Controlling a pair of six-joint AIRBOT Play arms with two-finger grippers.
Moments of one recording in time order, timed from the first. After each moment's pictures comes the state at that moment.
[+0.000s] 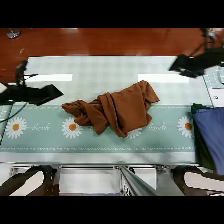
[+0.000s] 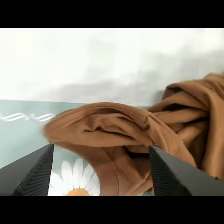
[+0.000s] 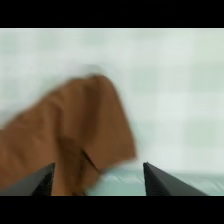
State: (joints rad) left arm 0.19 -1.10 0.89 0.96 -1.05 -1.35; right arm -0.19 -1.39 1.46 -1.21 1.33 1.53
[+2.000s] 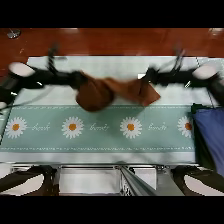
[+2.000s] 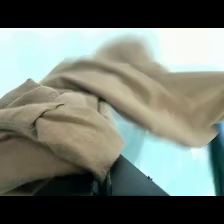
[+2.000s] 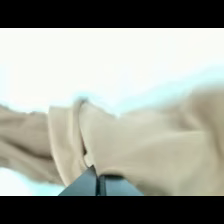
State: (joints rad) left arm -0.06 -1.27 1.15 0.58 -0.94 -1.11; right arm 0.07 -1.25 1.23 -0.68 0.89 1.43
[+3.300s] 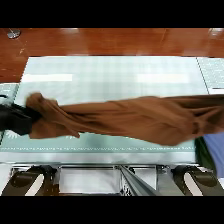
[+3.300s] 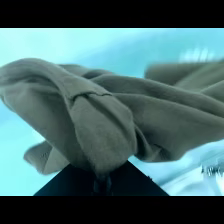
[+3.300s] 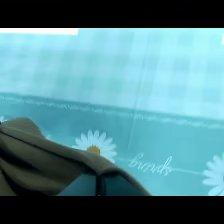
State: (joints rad) left arm -0.06 -0.56 1.00 1.22 -1.51 -1.38; right arm -0.07 -0.58 1.38 -1.20 1.63 1.62
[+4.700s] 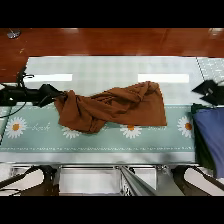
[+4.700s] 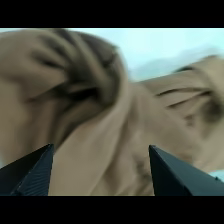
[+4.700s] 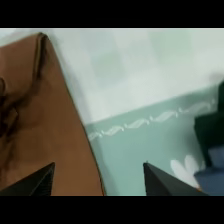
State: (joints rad) left arm 0.30 -1.31 0.86 0.65 -1.07 -1.11; right arm -0.54 -1.13 0.95 -1.01 1.19 1.36
